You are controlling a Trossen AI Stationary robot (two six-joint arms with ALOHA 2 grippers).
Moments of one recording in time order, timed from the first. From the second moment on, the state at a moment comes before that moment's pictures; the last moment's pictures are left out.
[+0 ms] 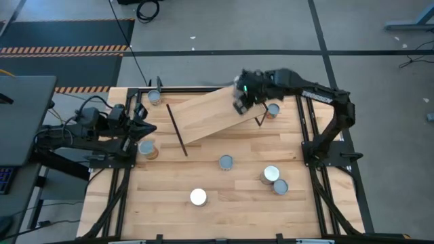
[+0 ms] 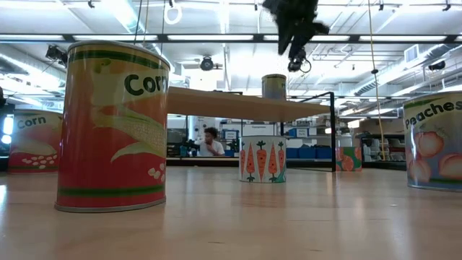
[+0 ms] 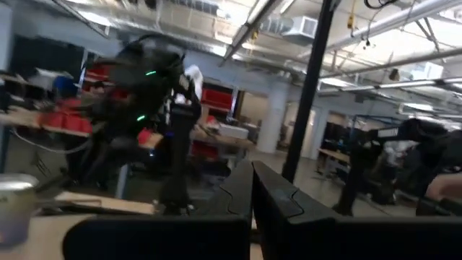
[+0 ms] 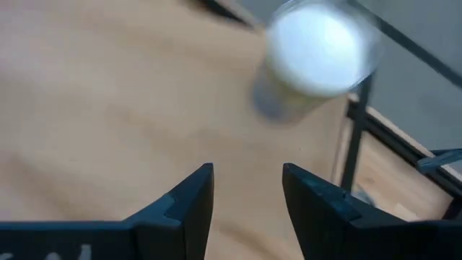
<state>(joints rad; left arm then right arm) -0.03 0.44 0.60 0.14 0.06 -0.27 -0.21 1.65 1.85 -1.34 0.34 0.57</state>
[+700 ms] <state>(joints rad) -0.03 0.44 0.60 0.14 0.10 -0.36 0.52 1.58 1.46 -1.39 0.22 1.00</state>
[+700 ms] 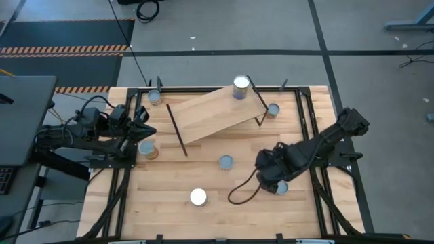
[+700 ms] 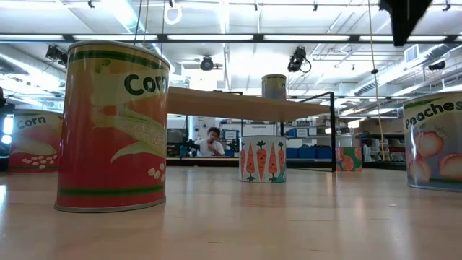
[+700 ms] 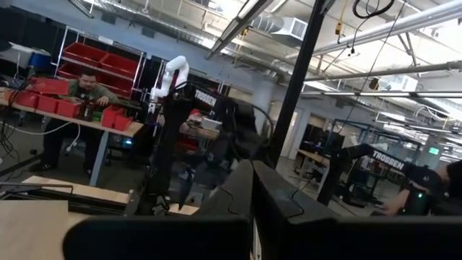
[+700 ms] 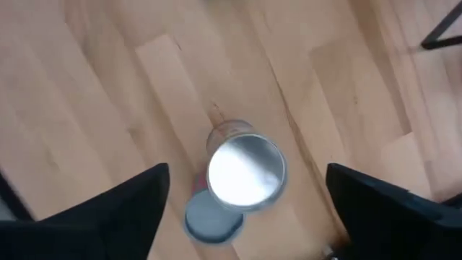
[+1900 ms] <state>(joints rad) -0.03 0.44 0.60 0.14 0.10 -0.35 0.47 1.58 1.09 -1.06 0.01 1.11</state>
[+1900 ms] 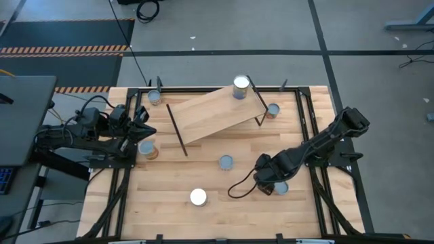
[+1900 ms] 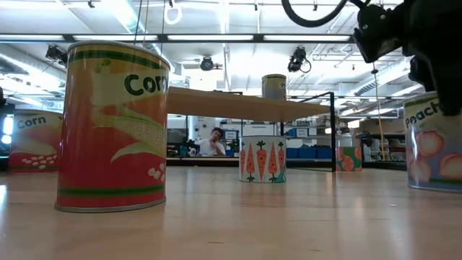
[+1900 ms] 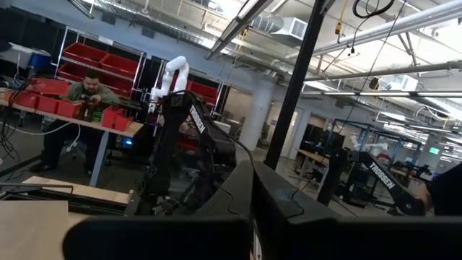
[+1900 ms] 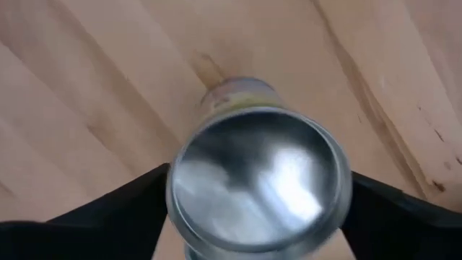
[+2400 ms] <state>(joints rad) -0.03 0.44 0.60 0.14 0.10 -0.35 0.04 1.59 1.61 -1.39 0.01 0.48</state>
